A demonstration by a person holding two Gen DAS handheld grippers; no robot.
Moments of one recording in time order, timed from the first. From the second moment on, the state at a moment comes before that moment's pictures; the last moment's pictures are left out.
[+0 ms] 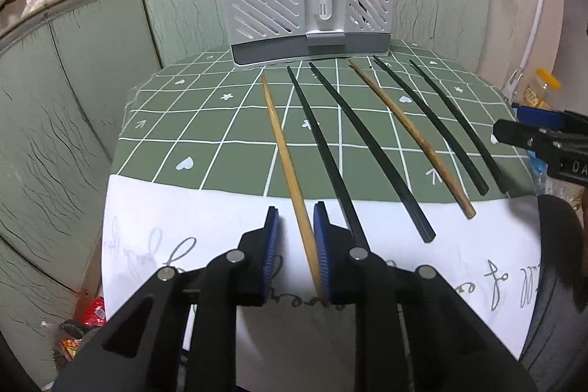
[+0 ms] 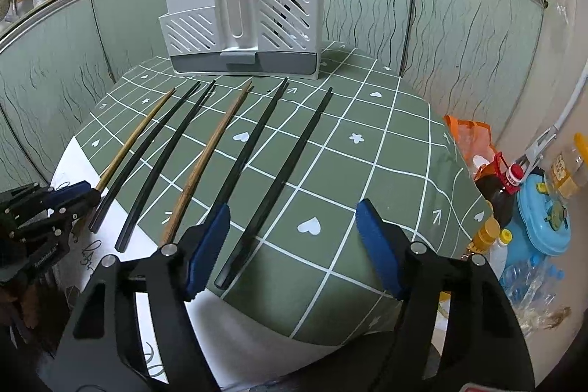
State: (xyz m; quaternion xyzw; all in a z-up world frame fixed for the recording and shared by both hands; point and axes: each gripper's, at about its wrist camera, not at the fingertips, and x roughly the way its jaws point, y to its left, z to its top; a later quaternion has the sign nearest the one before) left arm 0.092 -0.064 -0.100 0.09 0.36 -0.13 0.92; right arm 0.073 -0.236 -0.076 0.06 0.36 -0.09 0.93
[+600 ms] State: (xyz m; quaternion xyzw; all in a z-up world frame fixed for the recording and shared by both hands) left arm 0.090 -0.061 -0.103 0.08 0.37 -0.11 0.92; right arm 0.082 -0.211 -0.098 0.05 0.38 -0.09 0.92
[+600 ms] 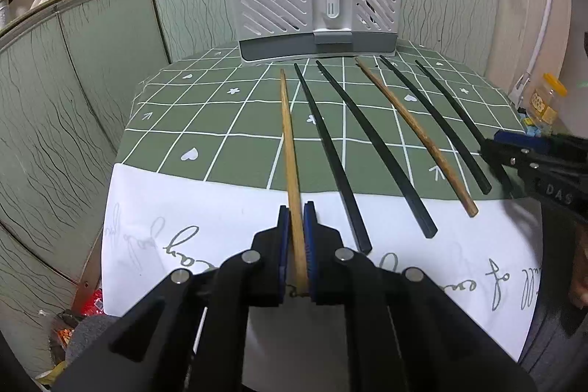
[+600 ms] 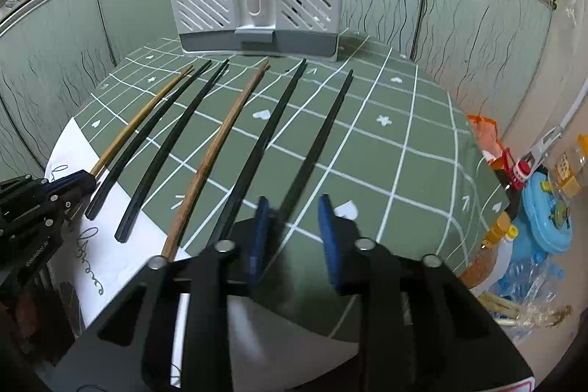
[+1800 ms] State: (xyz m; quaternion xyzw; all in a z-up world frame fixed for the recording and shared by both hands) left arm 0.097 -0.042 -0.079 0.03 0.37 -0.11 0.92; right arm 0.071 -0.221 -0.078 0.09 0.37 -0.11 0.92
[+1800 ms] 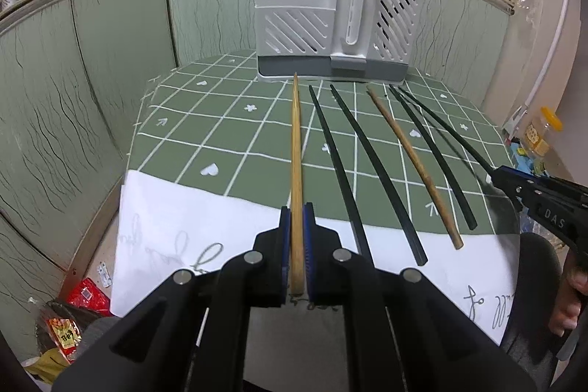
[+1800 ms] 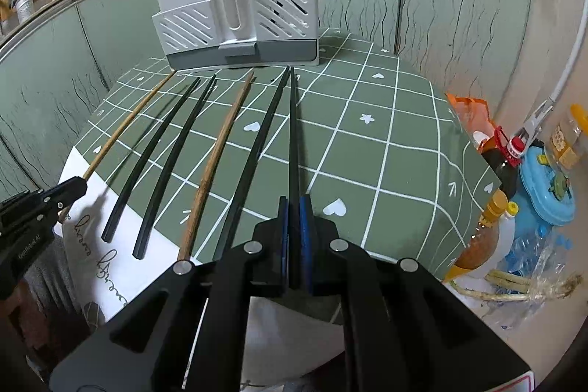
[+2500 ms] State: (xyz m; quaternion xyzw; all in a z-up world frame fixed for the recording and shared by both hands) left arm 0.091 -0.032 -0.046 0.03 0.35 -0.13 0.93; right arm 0.059 -0.233 -0.033 0.09 0.33 -0.11 0.93
